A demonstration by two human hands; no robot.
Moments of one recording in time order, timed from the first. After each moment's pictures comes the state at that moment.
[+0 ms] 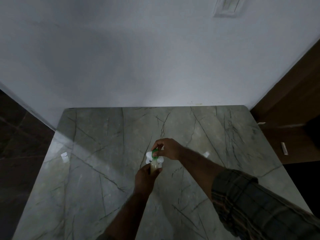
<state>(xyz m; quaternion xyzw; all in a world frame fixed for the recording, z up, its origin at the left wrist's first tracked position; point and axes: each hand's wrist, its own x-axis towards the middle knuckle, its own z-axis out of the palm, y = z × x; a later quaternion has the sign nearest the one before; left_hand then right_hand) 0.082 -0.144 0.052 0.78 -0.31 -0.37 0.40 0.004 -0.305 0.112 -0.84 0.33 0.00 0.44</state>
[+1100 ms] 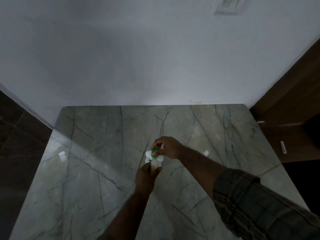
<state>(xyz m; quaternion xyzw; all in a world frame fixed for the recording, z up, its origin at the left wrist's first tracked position) 0.076 -0.147 0.058 0.78 -0.31 -0.37 0.40 0.003 -0.308 0.110 -0.86 0.32 0.01 0.40</state>
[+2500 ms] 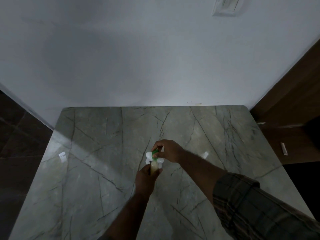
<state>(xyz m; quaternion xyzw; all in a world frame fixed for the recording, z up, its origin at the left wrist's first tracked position) 0.071 -0.146 0.062 0.79 -0.30 -0.36 0.40 -0.005 -0.299 0.108 -0.85 0.34 -0.01 0.41</state>
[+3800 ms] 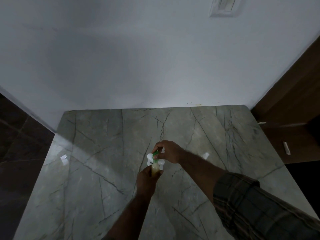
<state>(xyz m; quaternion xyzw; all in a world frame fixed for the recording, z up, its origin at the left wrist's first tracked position) 0.068 -0.146 0.062 0.79 -0.31 -0.36 0.38 -0.007 -0.301 0.107 -0.84 0.34 0.00 0.42</state>
